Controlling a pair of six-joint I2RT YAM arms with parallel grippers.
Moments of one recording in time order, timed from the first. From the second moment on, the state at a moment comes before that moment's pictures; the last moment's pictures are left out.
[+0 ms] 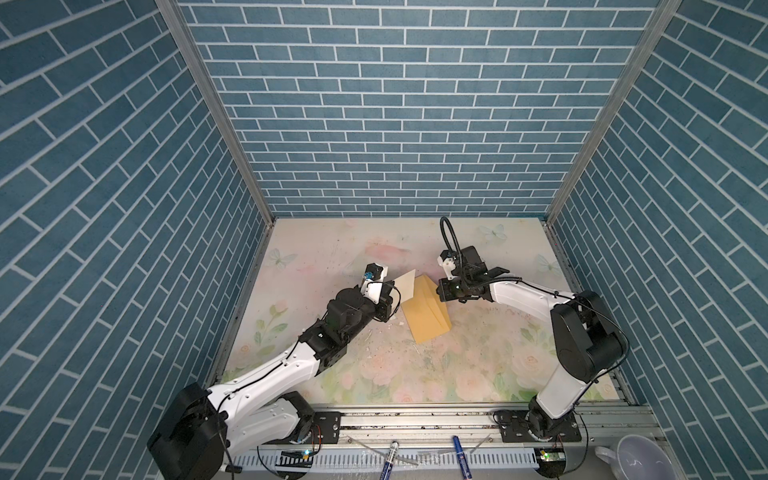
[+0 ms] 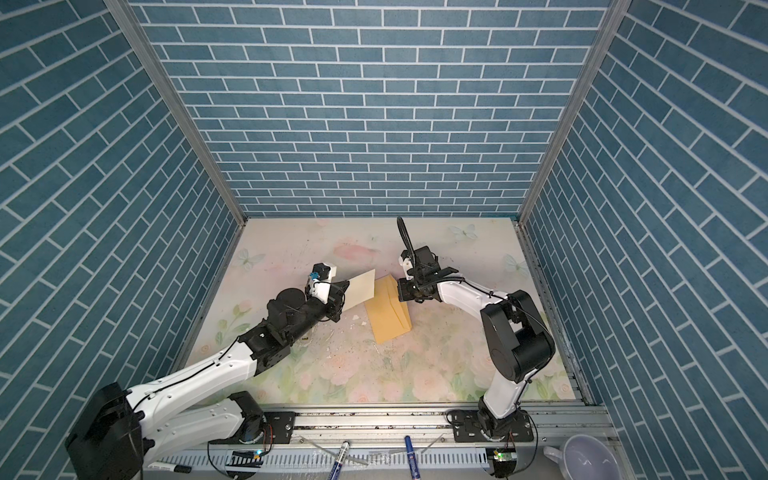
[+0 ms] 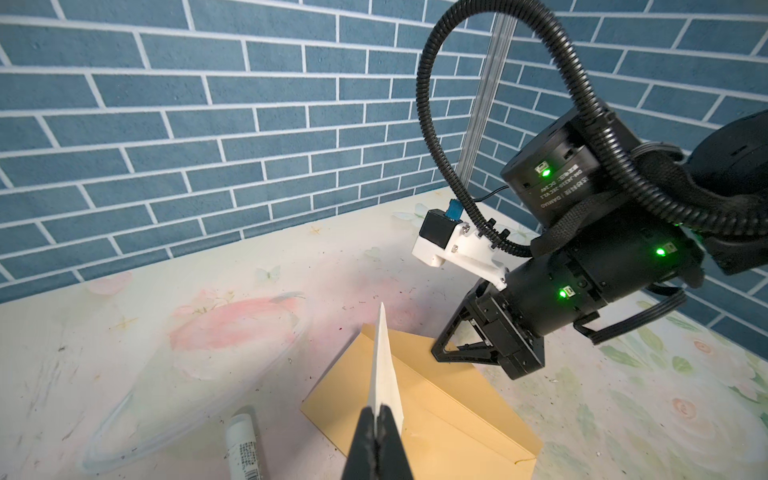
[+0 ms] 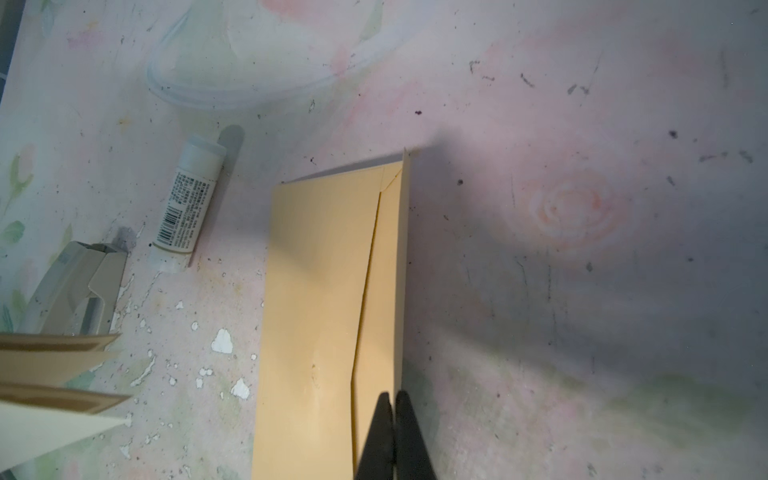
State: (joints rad) left arm -0.73 1.09 0.55 0.32 -0.08 -0.14; right arm 0.55 1.72 1.08 -0.32 -0.25 0.29
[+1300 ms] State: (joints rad) left arm -0.78 1.36 0.59 0.33 -0.18 -0.15; right arm 0.55 1.76 1.09 -0.43 -0.03 0.20
